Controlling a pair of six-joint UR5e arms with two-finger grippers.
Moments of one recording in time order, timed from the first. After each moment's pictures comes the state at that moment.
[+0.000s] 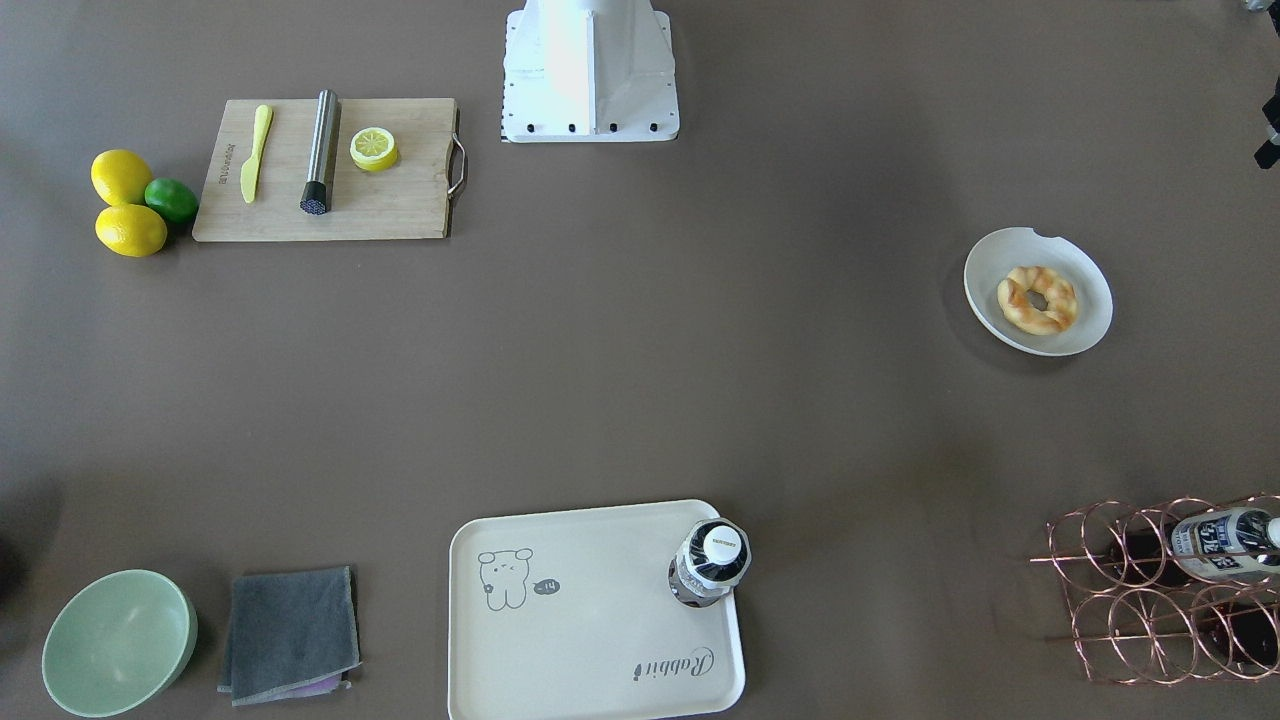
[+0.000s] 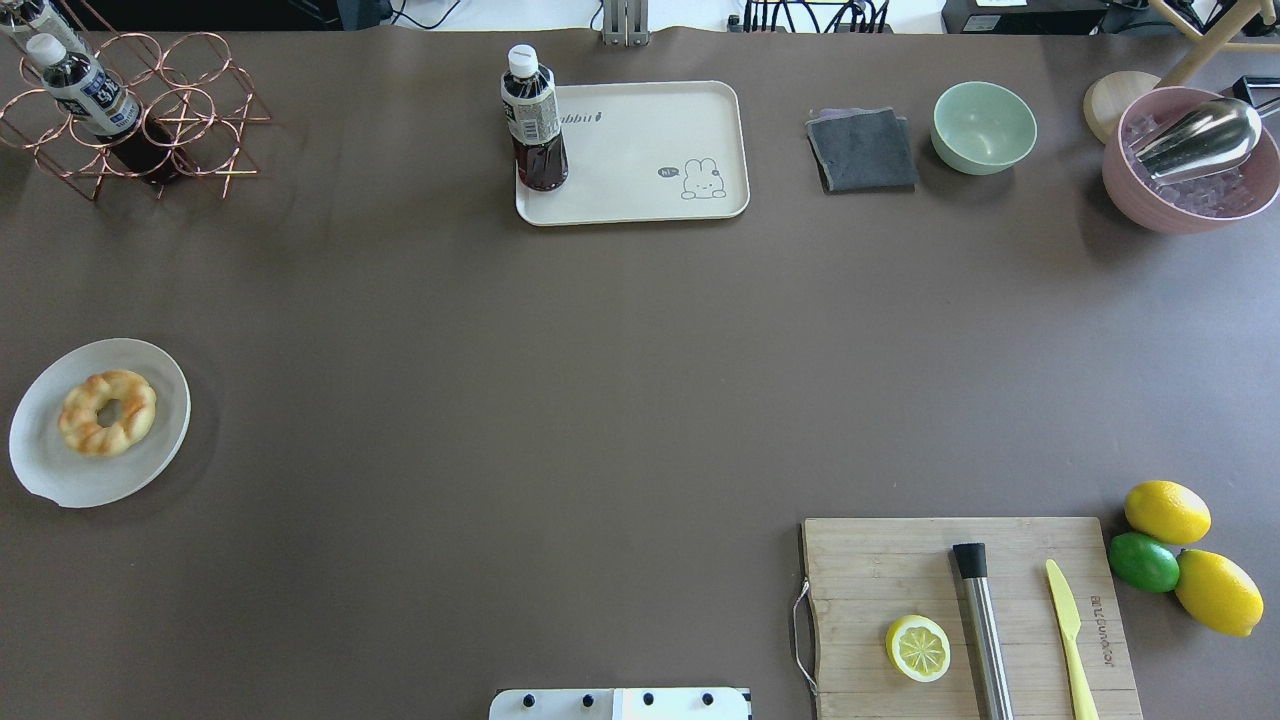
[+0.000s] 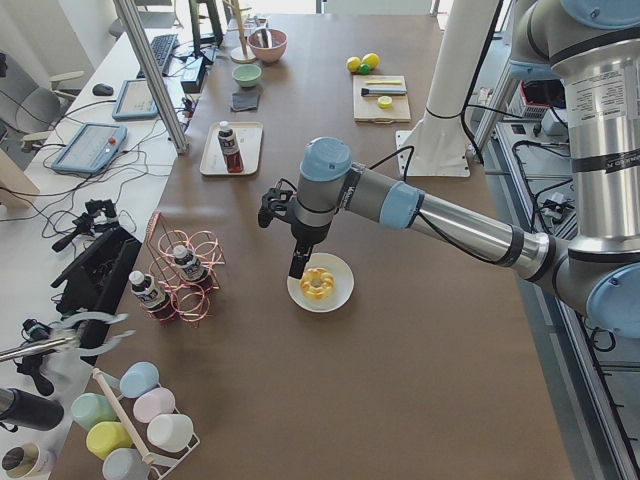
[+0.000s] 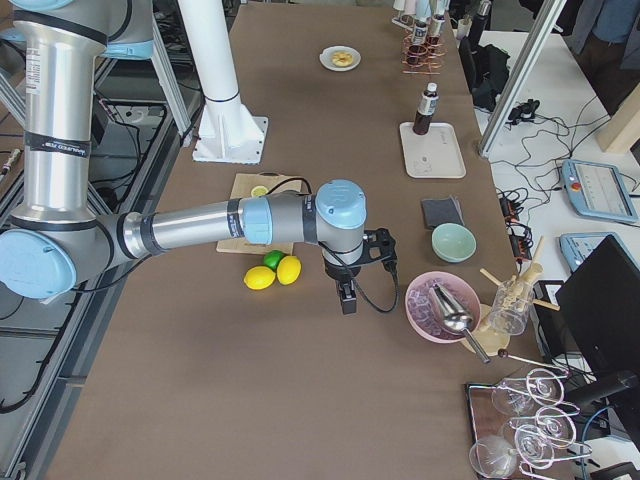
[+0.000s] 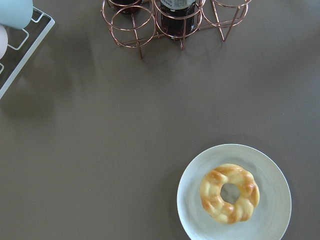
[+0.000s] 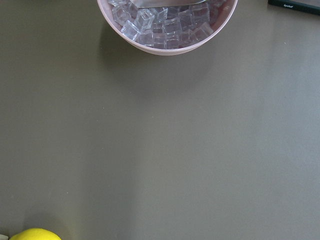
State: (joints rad) left arm -1.48 -1.38 -2.11 -1.58 -2.31 -0.11; right arm 1.58 -1.70 1.91 -1.69 2.34 -0.15
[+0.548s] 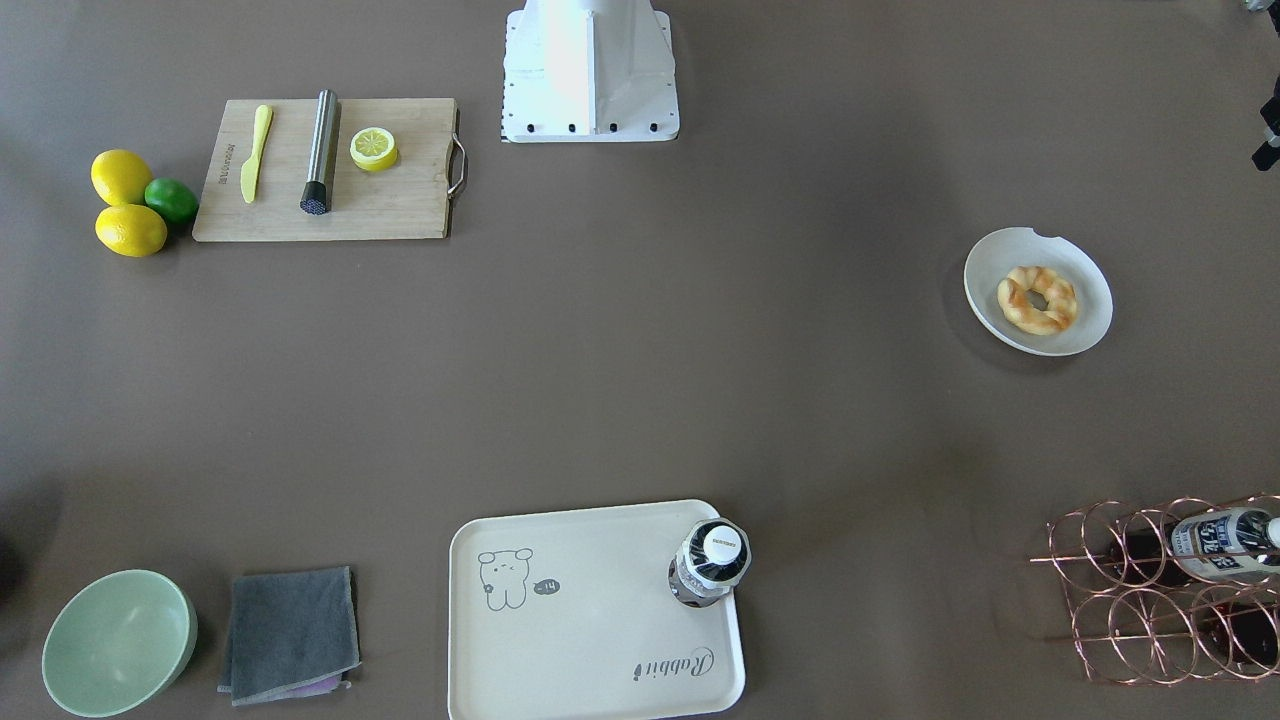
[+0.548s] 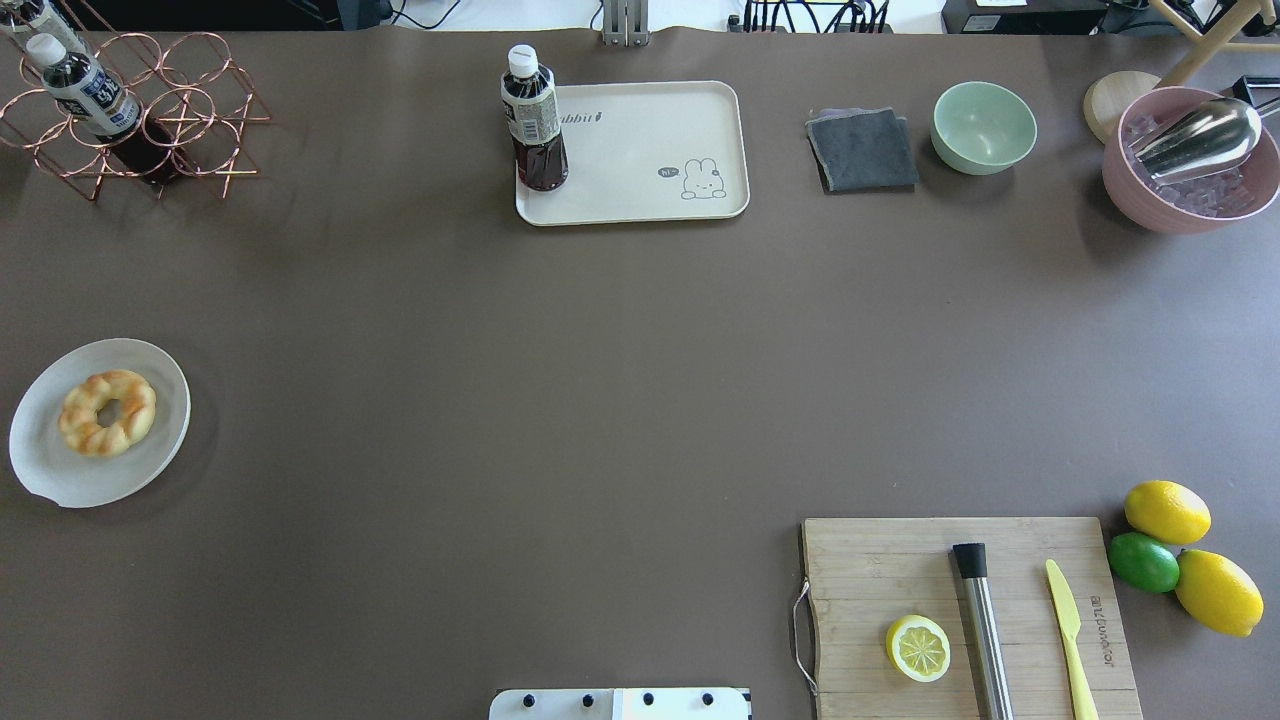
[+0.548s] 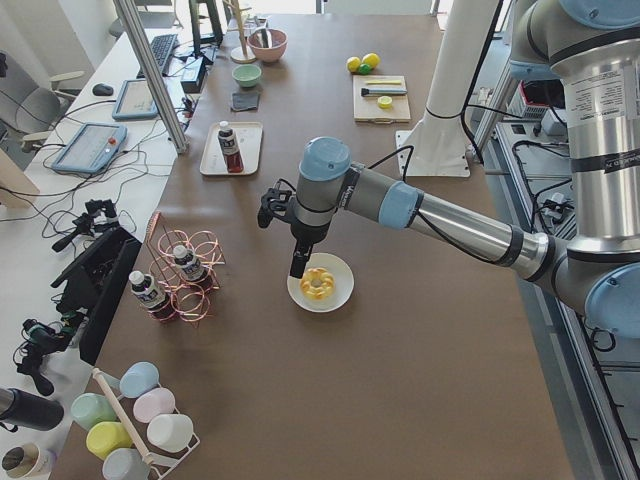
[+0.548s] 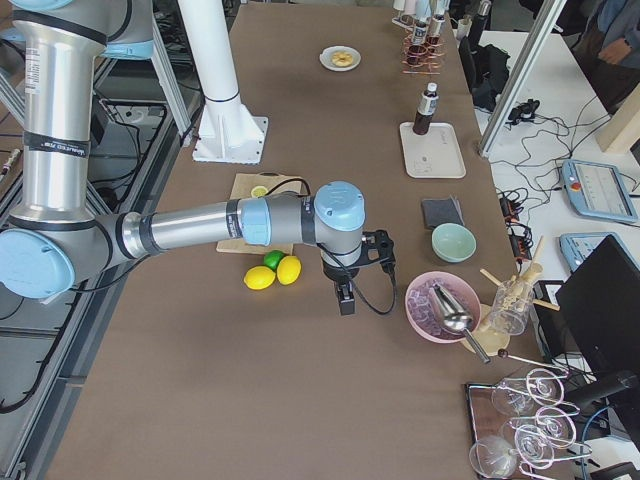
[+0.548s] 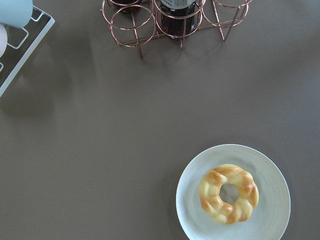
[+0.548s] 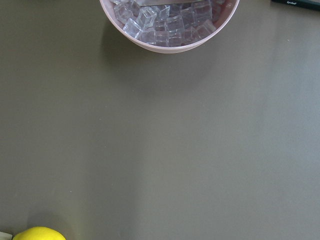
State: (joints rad) left arm -1.48 -1.38 -2.11 -1.58 -2.31 -0.14; right arm 1.58 -1.71 1.91 -1.69 2.35 -0.15
